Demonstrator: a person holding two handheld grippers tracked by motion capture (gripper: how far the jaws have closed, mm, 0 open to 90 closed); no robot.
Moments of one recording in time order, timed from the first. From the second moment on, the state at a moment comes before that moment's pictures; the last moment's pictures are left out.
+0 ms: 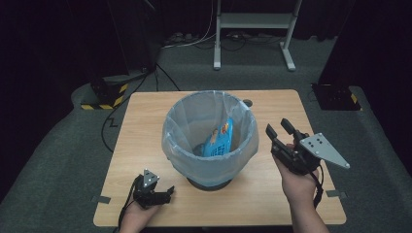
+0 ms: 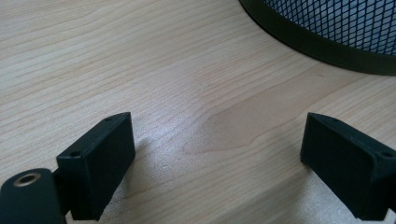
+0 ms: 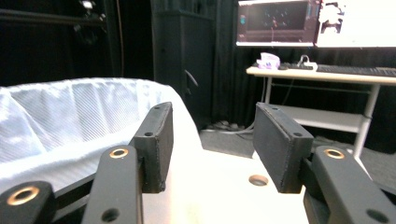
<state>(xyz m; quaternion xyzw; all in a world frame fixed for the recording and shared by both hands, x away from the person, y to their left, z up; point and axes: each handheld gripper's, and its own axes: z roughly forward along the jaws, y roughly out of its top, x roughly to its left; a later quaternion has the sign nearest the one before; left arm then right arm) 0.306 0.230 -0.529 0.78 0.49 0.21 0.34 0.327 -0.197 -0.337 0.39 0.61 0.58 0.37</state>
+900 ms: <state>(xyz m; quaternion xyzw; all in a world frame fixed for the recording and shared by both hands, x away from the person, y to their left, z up) 0.306 0.230 -0.529 0.78 0.49 0.21 0.34 0.365 -0.240 -0.450 0.44 0.70 0.44 0.35</state>
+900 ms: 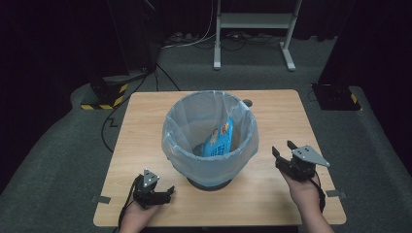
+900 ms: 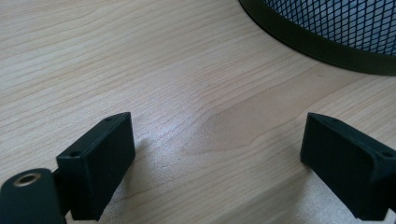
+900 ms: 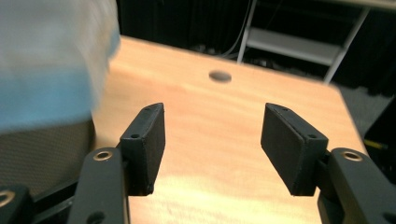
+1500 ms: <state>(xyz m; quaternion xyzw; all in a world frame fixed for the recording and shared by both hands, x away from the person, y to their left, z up) 0.306 0.230 -0.529 0.78 0.49 0.21 0.34 0.376 -0.268 -0.523 0.54 0.74 0.32 0.24</state>
